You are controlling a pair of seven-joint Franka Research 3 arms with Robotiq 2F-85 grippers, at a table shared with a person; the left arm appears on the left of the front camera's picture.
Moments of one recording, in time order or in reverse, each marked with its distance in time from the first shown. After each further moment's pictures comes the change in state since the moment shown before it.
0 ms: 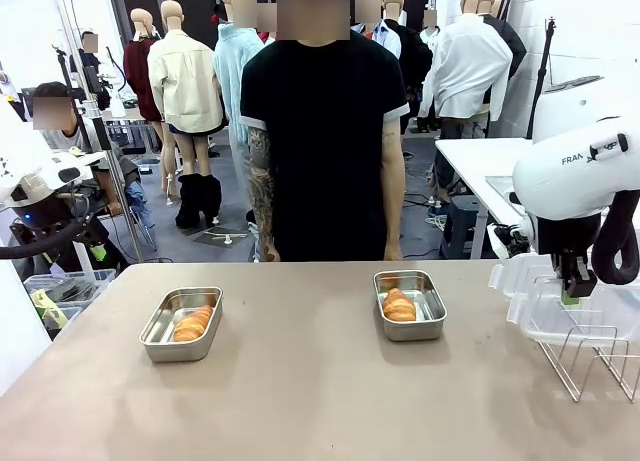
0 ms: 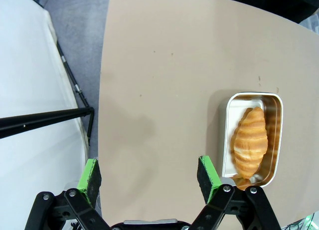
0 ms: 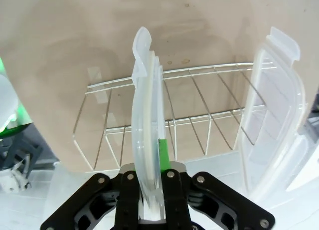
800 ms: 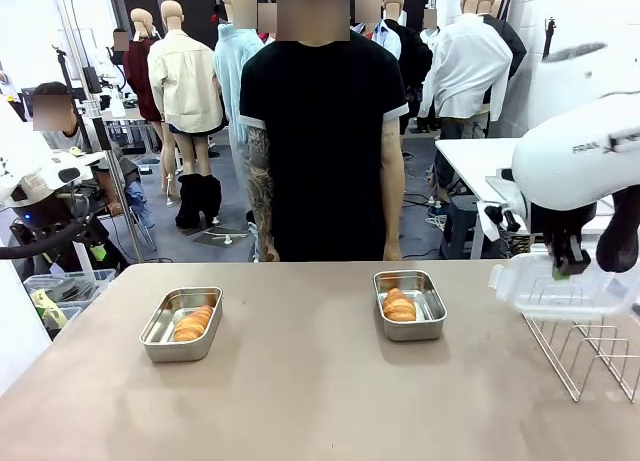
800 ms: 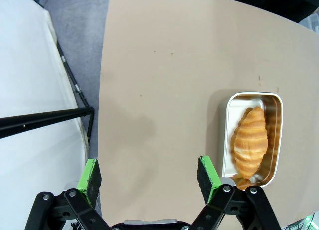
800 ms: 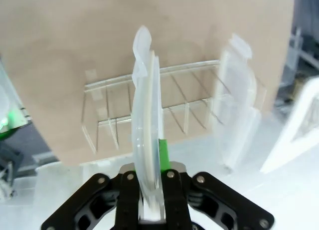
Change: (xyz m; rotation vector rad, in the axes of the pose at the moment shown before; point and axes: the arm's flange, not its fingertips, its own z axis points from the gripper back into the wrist) left arm 0.000 0.000 0.000 0.000 0.000 0.000; right arm 0.020 0.044 0.078 -0.203 0.017 0.010
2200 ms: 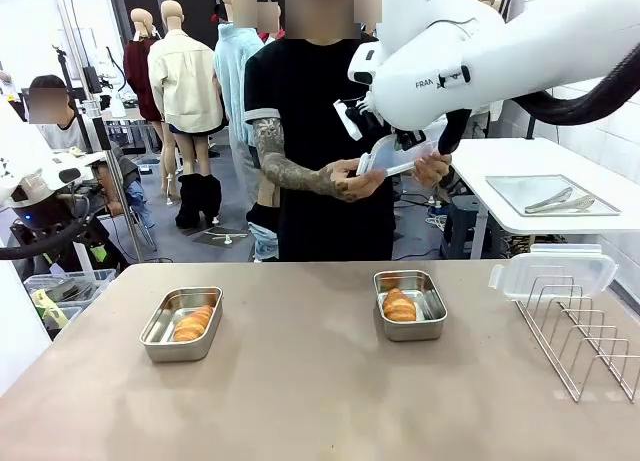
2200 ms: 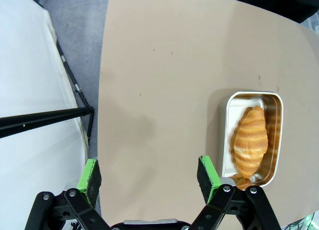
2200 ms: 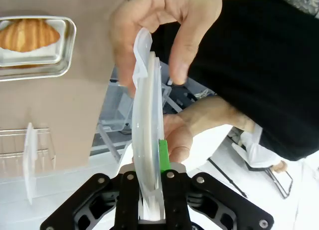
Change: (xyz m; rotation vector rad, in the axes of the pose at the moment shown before) left arm -0.001 -0.001 -0.001 0.000 0.002 -0.001; right arm 0.182 -0.172 0.119 -0.467 -0.130 0.403
